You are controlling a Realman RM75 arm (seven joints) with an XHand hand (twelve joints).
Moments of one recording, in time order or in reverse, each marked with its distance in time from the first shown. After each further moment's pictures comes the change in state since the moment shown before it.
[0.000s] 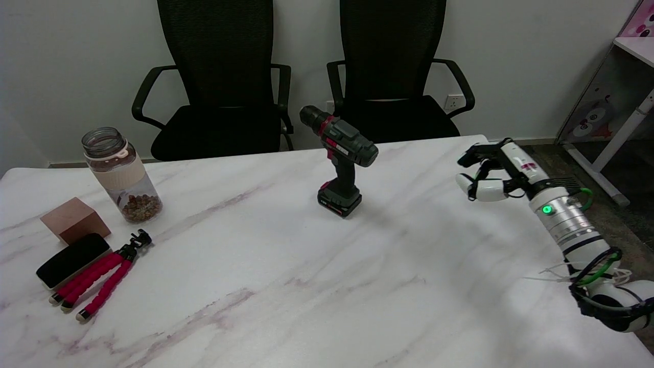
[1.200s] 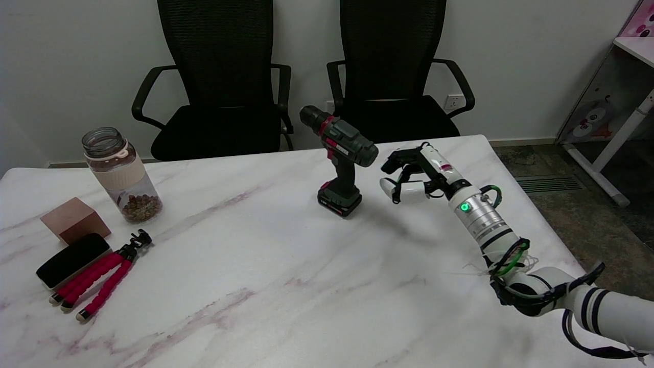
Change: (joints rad) arm 0.256 -0.234 -0.131 -0.014 -0.096 0.180 -0.033
